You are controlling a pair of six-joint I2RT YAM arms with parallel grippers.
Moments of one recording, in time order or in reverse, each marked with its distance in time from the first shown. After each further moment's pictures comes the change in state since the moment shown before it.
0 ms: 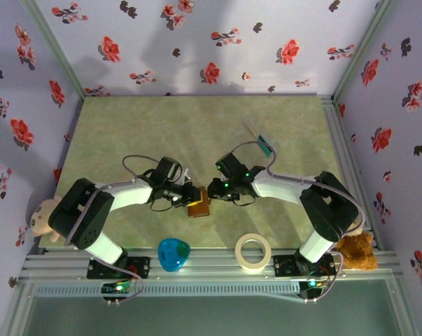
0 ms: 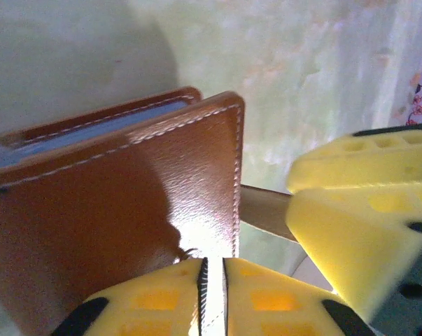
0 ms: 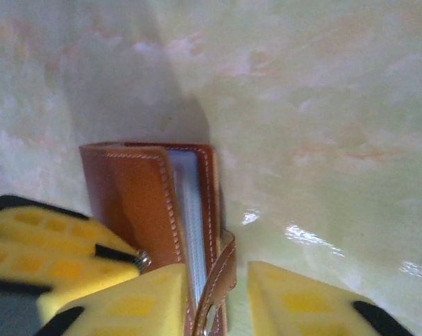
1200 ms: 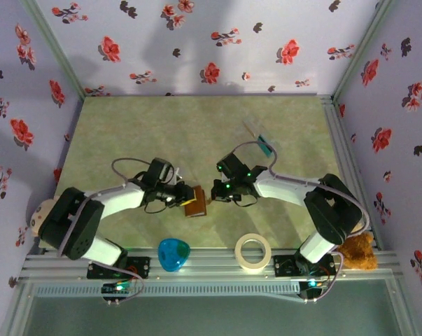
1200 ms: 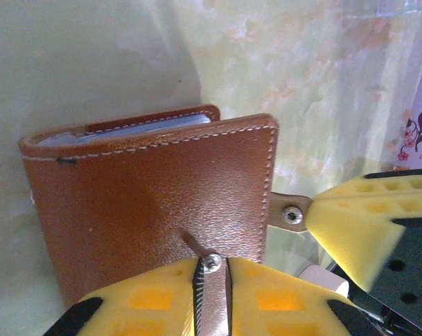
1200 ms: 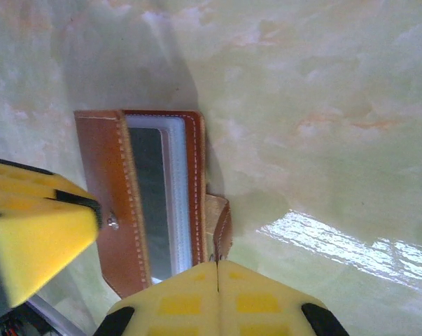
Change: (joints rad) left arm 0.056 -0.123 -0.064 -0.017 -0.047 -0.030; right arm 0.000 -0.029 -0.001 -0.052 -0.030 -0.032
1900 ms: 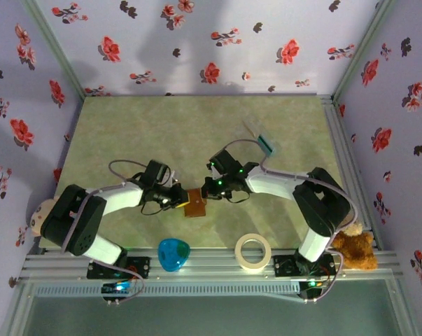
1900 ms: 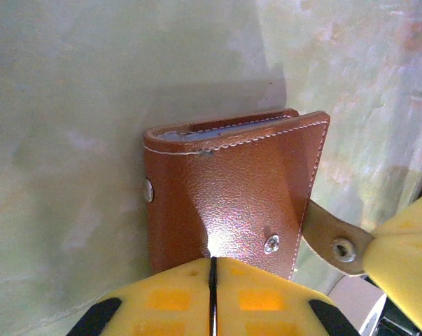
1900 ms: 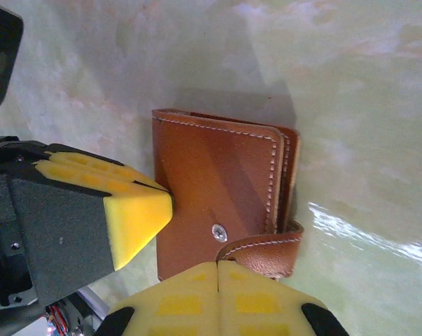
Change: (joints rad) left arm 0.041 0.051 -0.014 -0.040 -0.021 0.060; right arm 0.020 0.111 0.096 0.047 -0.114 -0.008
